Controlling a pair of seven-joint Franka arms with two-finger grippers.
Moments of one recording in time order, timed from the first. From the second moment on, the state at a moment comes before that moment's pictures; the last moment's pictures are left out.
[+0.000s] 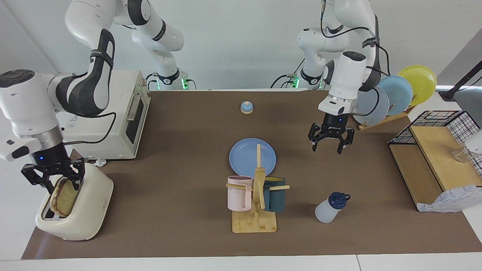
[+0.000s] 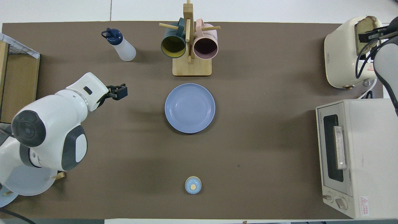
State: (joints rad) left arm -0.22 0.02 -0.06 -2.30 -0.01 2.88 -0.10; right arm -0.18 0.43 -0.02 -1.44 -0.02 2.24 -0.44
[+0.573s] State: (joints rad) left arm -0.24 0.29 -0.06 -2.32 -0.05 3.34 -0.13; right arm -0.18 0.43 -0.02 -1.39 -0.03 2.19 -0.56
